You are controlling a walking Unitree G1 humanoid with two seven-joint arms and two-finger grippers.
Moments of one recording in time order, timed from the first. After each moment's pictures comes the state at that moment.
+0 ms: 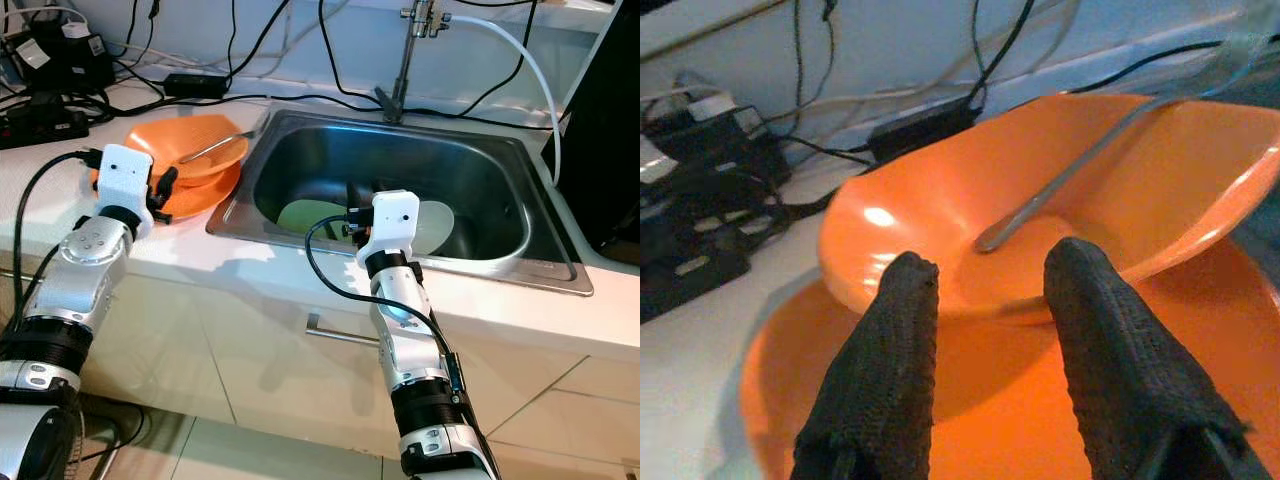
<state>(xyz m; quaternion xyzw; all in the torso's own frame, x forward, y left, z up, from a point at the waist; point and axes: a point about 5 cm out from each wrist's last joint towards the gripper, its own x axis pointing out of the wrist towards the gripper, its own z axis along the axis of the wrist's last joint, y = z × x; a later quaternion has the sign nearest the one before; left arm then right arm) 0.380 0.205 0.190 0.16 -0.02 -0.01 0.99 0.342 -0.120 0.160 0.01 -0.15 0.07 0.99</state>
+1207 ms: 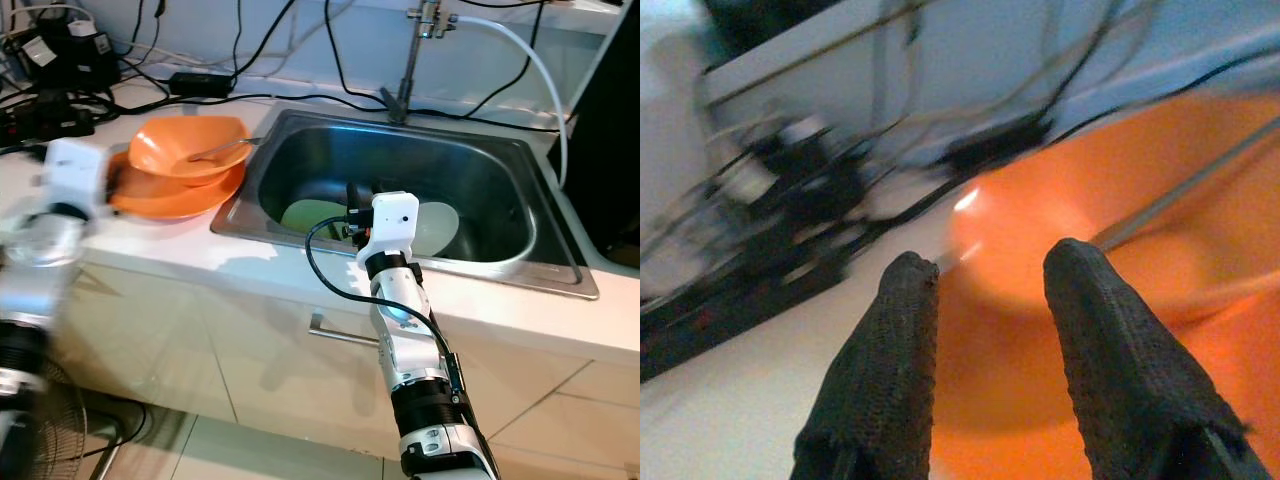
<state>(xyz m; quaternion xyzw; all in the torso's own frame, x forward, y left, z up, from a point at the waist) 0.372 0.227 0.204 0.19 -0.06 0.02 0.98 0.343 -0.119 0.158 0.01 -0.14 0.07 0.99</state>
